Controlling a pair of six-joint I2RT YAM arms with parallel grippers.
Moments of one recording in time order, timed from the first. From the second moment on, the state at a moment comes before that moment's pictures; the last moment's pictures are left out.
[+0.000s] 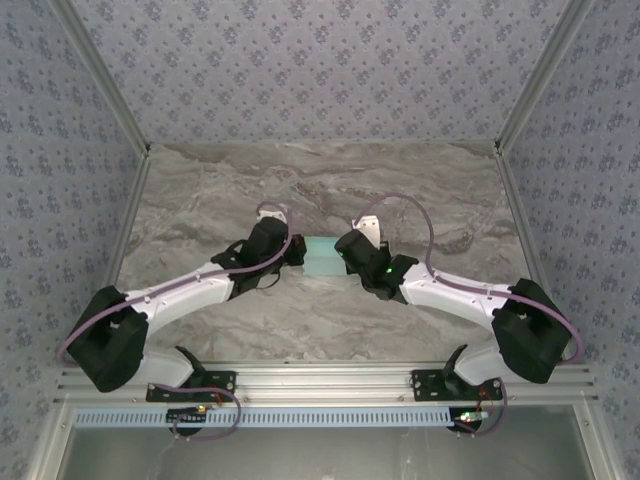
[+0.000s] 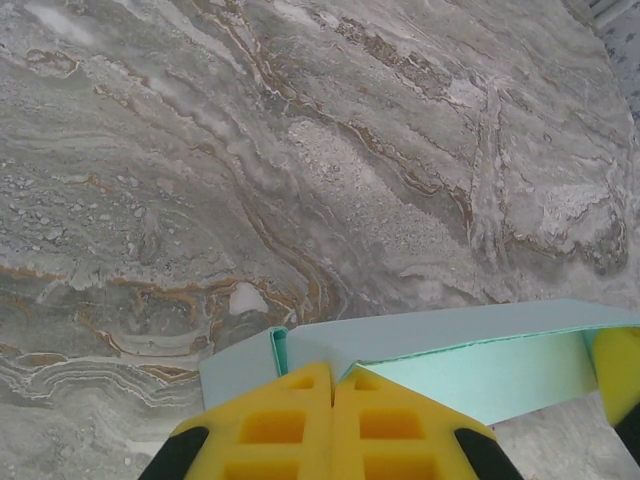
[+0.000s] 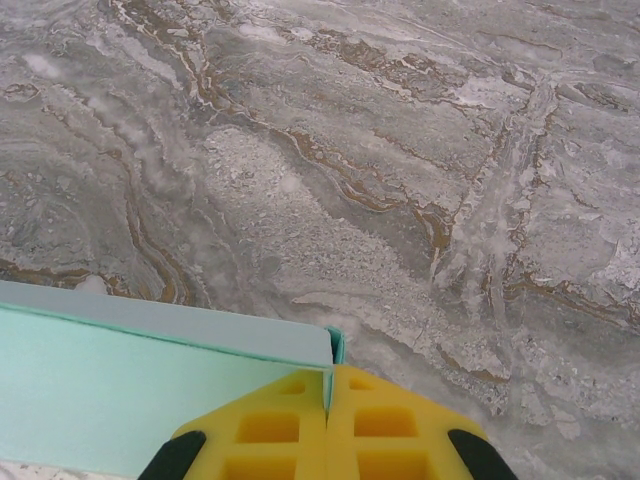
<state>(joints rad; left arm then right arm) -0.76 1.36 0.76 -0.03 -0.11 -0.72 0.87 1.41 0.83 -0.28 0.60 0.52</state>
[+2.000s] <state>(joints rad) -0.69 1.36 0.63 0.15 0.10 -0.69 0.92 1.38 0.78 -0.26 0.67 0.43</state>
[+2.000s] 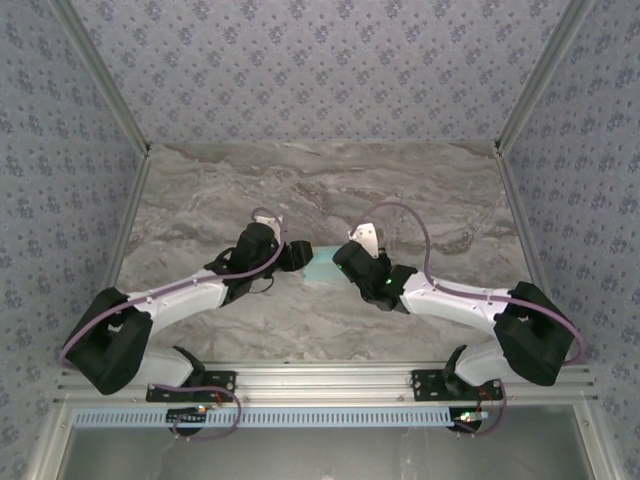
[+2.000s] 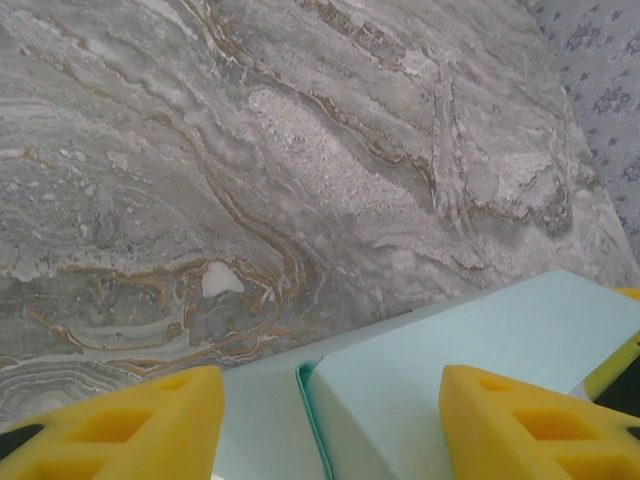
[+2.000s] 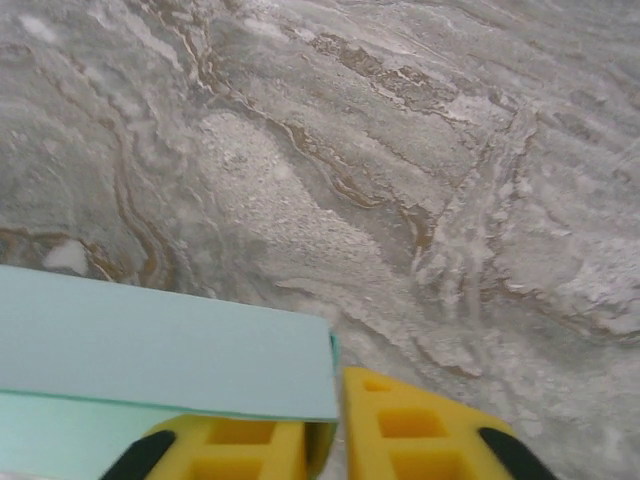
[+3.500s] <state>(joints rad) -0.72 1.38 0.66 0.10 0.07 -0.69 0.44 1.36 0.72 -0.12 -0.24 0.44</state>
